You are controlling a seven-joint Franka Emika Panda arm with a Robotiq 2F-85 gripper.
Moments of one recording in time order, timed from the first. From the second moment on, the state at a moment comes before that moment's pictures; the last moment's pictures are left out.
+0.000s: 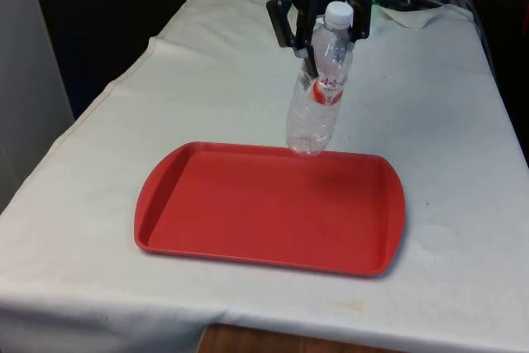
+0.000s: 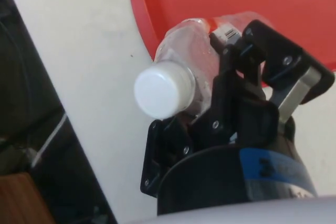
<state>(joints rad) 0.16 0.32 -0.18 -1.94 0.40 2.64 -0.88</state>
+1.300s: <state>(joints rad) 0.16 0.38 -0.24 -1.93 0.79 2.70 -1.19</state>
